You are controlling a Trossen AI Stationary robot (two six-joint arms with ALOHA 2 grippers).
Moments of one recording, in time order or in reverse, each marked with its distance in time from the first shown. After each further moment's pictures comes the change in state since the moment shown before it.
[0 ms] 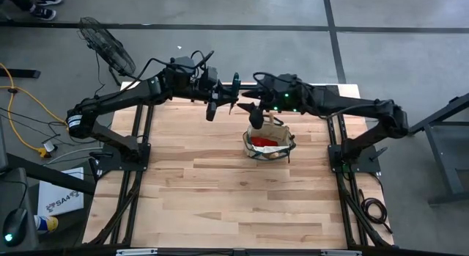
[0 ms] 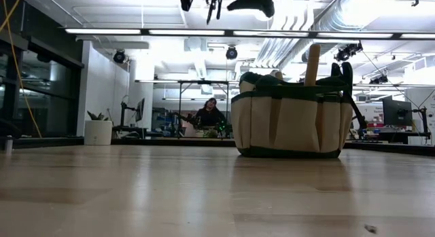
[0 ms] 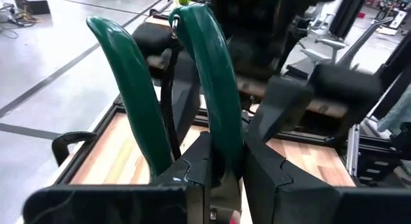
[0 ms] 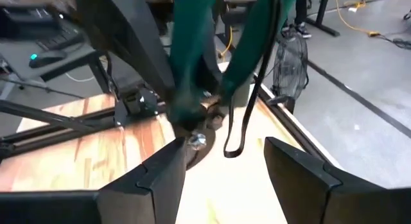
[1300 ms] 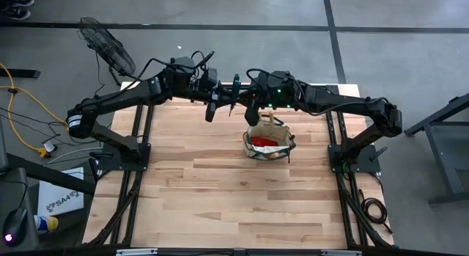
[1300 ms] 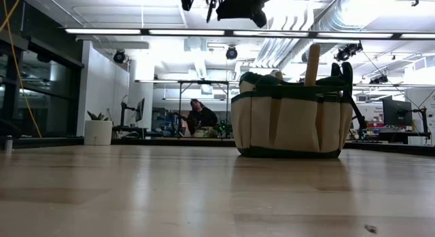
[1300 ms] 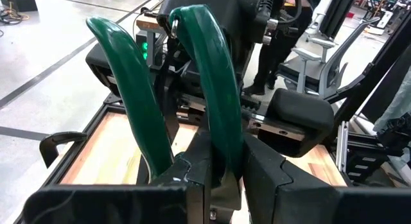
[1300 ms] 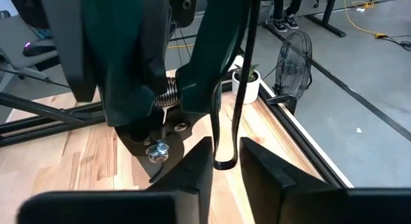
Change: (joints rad) left arm 0.000 0.000 0.000 -0.001 0.035 -0.004; right arm -0.053 0.069 0.000 0.056 -0.075 -0.056
